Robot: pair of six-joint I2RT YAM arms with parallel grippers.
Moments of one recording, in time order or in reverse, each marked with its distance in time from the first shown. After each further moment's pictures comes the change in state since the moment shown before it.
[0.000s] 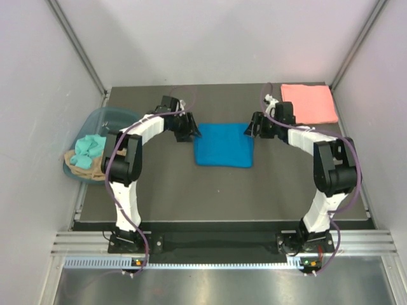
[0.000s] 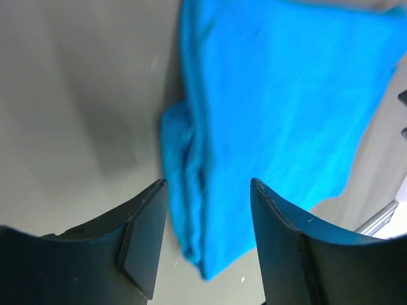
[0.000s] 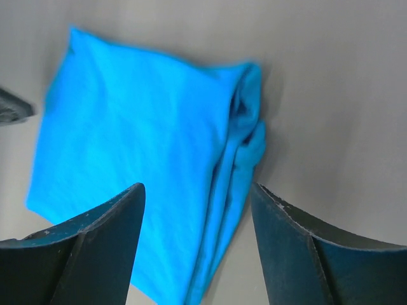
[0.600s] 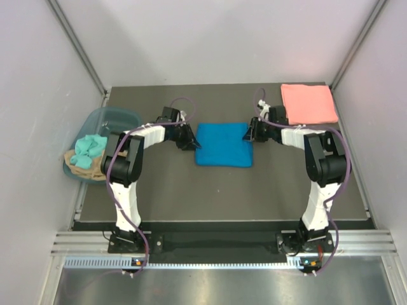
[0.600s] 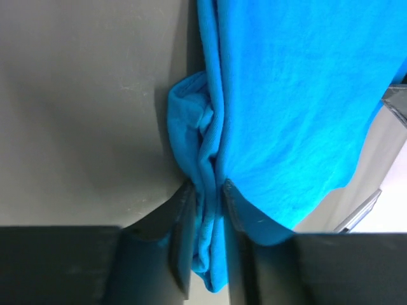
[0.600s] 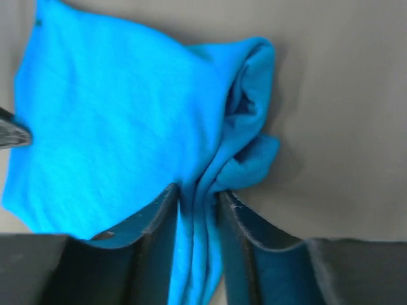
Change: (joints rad) left arm -0.011 -0.028 -0.203 0.147 0.066 -0.064; right arm 0.031 0.134 0.036 -0.001 -0.016 -0.023
